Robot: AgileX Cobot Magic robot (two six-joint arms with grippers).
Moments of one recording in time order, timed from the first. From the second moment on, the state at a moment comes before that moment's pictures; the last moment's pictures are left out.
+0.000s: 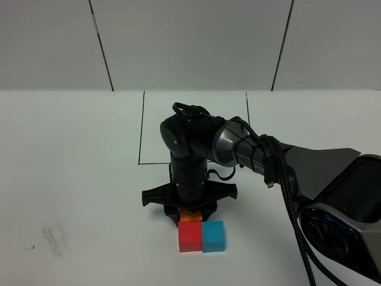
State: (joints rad) left arm 0.15 0.07 -0.51 0.08 1.07 -0.19; right arm 0.74 2.41 -1.92 0.04 1.14 0.66
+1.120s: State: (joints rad) left arm 0.15 0.07 -0.51 0.08 1.07 -0.19; right arm 0.74 2.34 -1.92 0.04 1.13 0.59
